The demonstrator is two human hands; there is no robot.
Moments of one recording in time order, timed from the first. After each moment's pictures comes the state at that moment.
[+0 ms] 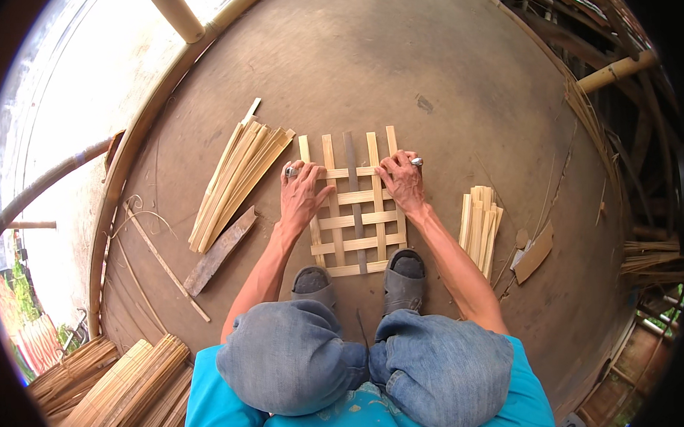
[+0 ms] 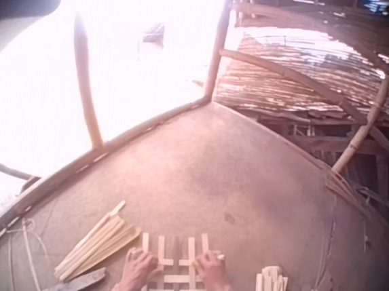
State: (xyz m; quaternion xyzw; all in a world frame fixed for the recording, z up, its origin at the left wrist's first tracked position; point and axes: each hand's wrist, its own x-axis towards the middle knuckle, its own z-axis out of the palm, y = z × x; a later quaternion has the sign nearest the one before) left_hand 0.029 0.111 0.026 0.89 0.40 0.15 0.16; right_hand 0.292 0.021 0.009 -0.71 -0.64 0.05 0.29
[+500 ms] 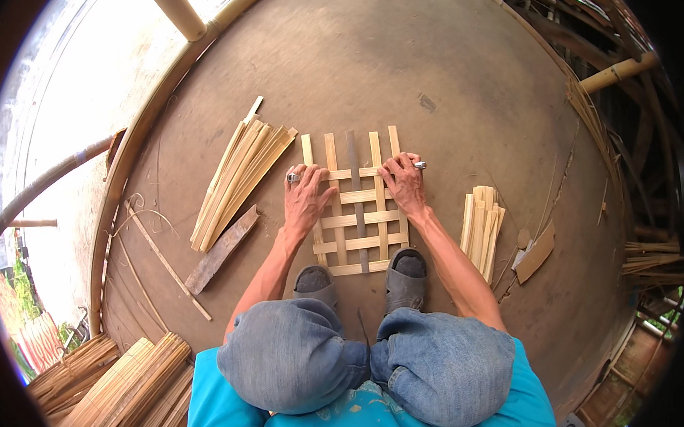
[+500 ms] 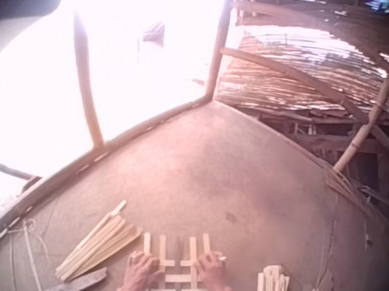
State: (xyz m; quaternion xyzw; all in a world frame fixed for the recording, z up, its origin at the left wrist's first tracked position) left_hand 0.027 0.099 0.021 0.88 0.41 0.18 0.17; right_hand 0.293 0.015 0.002 -0.71 -0.64 0.06 0.29
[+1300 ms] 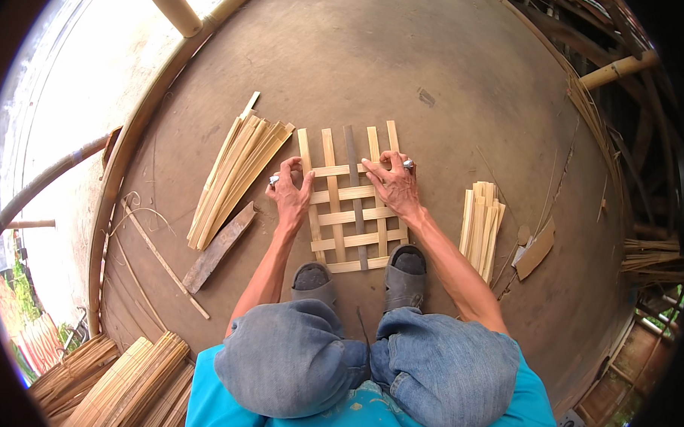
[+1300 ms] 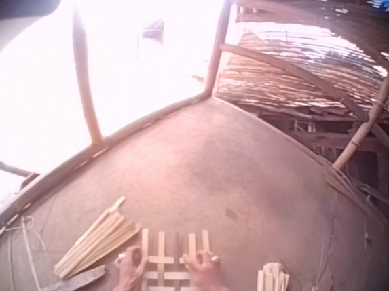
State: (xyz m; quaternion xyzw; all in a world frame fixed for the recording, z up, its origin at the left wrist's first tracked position) left_hand 0.018 0.101 0.000 0.71 0.59 0.25 0.31; right_hand 0.270 0.009 0.010 -0.70 -0.66 0.06 0.27
